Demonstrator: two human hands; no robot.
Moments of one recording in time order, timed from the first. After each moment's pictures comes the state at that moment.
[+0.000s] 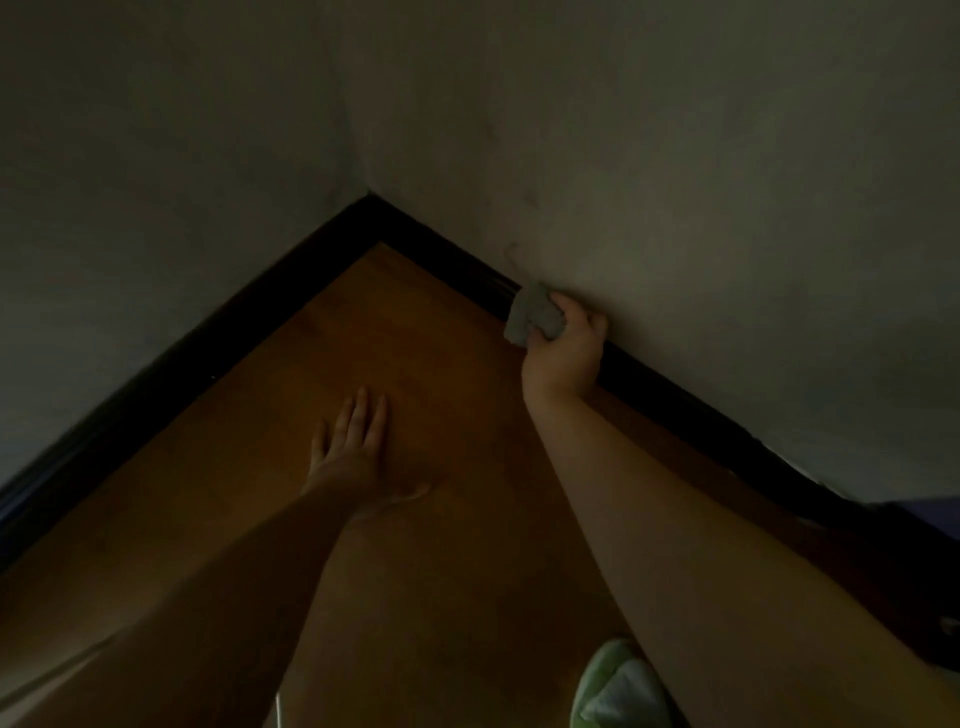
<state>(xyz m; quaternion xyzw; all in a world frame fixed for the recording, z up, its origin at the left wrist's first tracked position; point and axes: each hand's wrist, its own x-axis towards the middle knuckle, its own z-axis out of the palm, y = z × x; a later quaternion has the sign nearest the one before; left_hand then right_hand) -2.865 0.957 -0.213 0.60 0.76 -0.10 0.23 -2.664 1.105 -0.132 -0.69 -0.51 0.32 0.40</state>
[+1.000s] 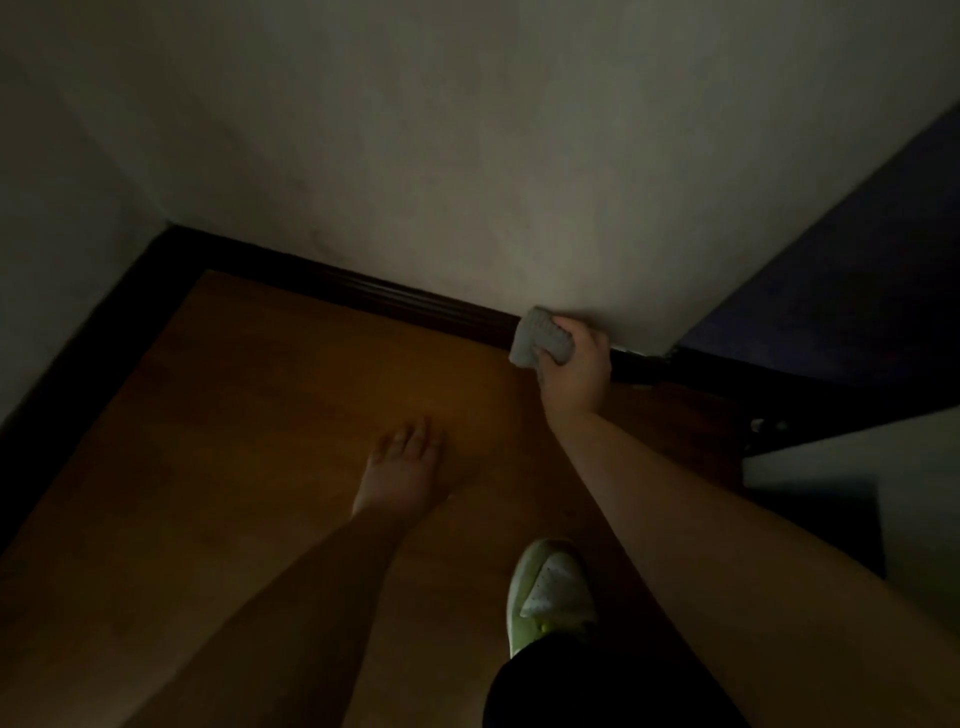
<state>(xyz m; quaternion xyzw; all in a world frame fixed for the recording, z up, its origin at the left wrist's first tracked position) -2.688 0.951 -0.181 0.78 0.56 -0.20 0.21 -2.478 1.015 -0.121 -0.77 -0.43 0.27 0.40</state>
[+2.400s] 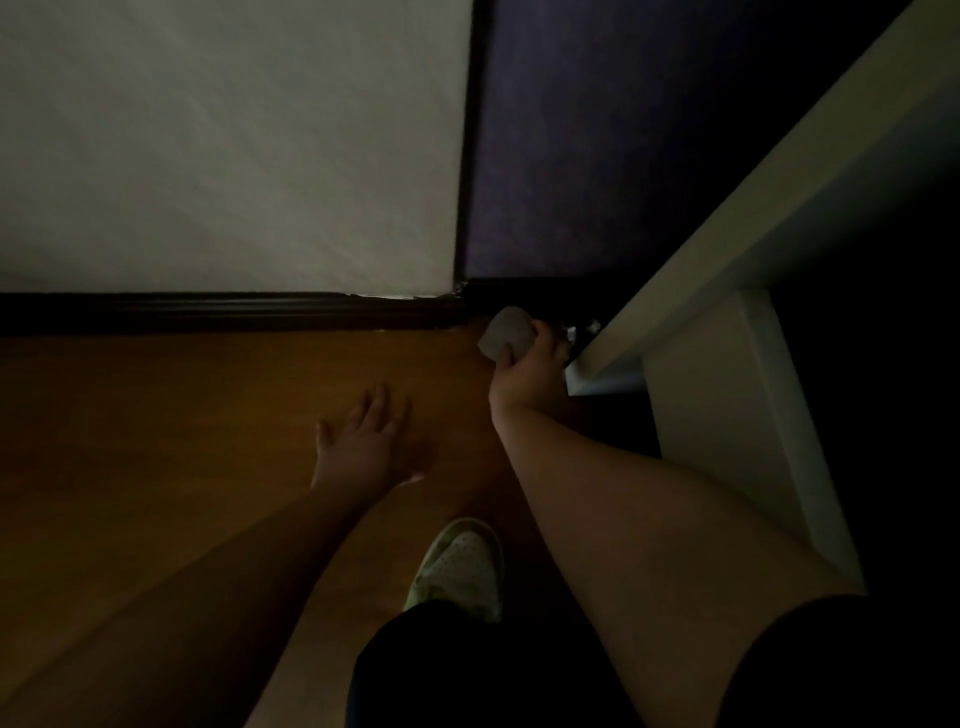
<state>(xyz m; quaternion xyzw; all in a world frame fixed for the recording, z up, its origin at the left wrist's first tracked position) -2.531 0.944 -0.193 0.85 0.45 -0.20 0.19 -2.320 0.932 -0.176 -0.90 -0.25 0.17 0.30</state>
